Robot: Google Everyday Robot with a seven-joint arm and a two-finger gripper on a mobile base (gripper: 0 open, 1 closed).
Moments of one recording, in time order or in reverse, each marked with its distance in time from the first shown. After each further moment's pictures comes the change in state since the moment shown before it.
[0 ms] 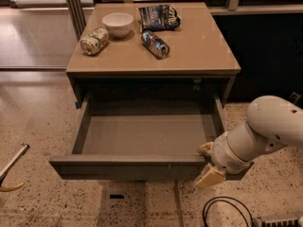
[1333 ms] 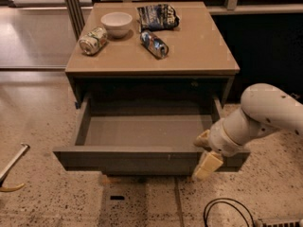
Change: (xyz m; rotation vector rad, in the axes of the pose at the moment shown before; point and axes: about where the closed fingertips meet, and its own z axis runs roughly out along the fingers) arm -0.007 -0.055 0.000 0.029 -0.032 0.022
